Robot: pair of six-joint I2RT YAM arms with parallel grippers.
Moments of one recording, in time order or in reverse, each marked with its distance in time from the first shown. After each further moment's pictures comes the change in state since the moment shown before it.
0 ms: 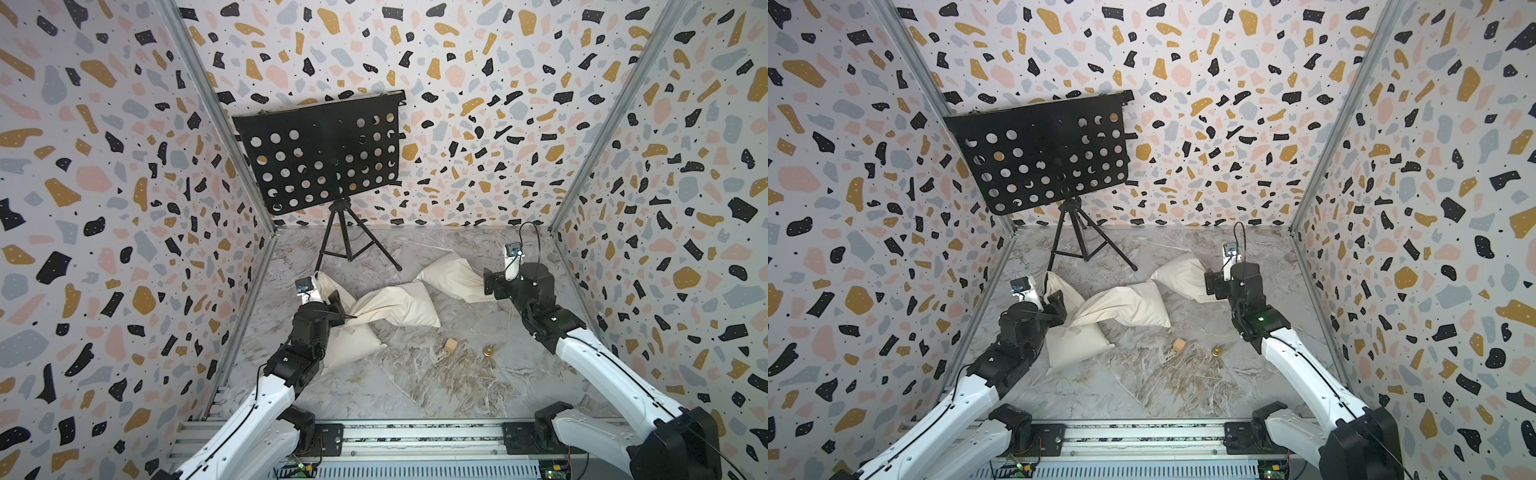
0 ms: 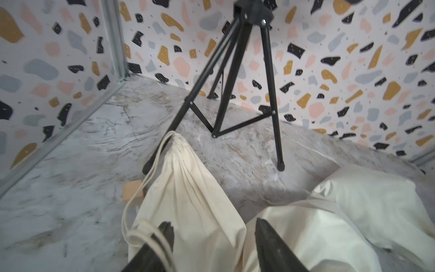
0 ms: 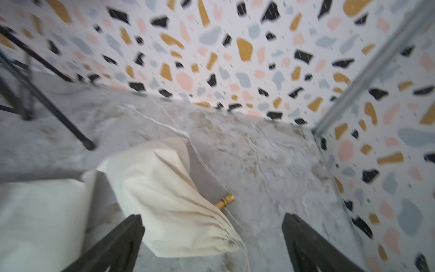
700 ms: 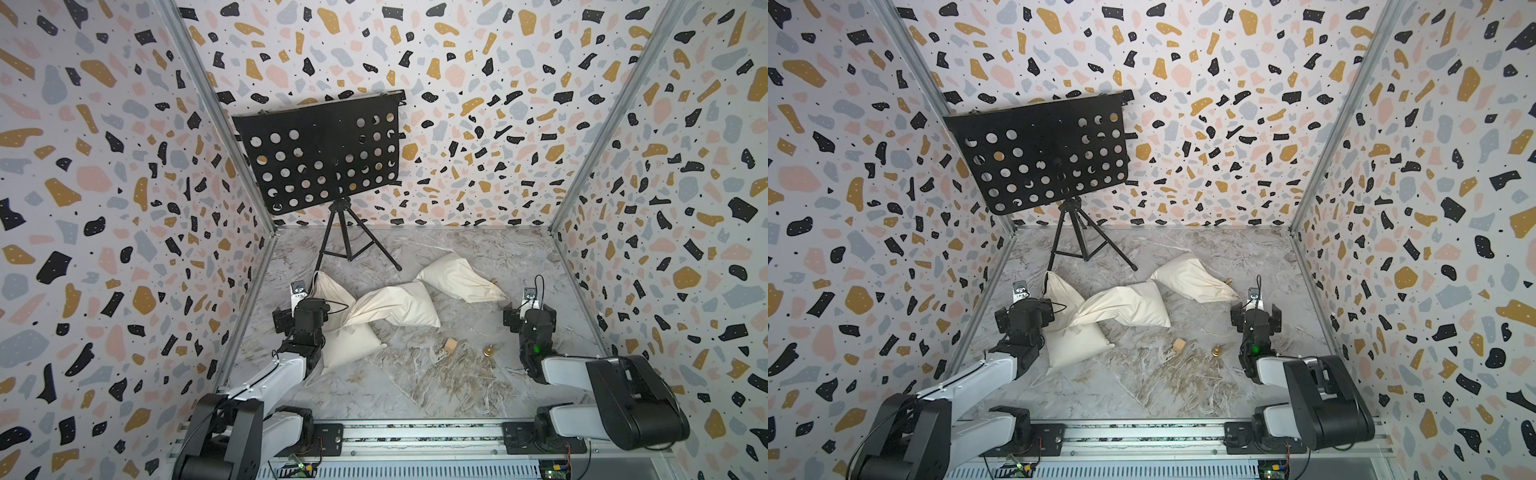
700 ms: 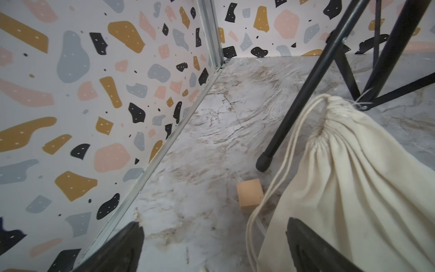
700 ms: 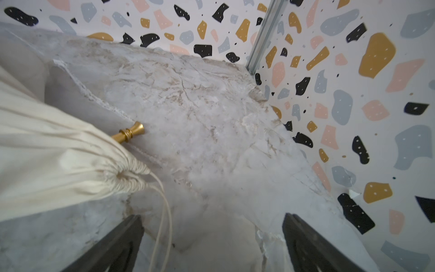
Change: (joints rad) left arm 0.232 0.427 -0.127 0.383 -0.159 0.335; right arm -0.177 0.328 -0.534 0.916 0.101 -0.084
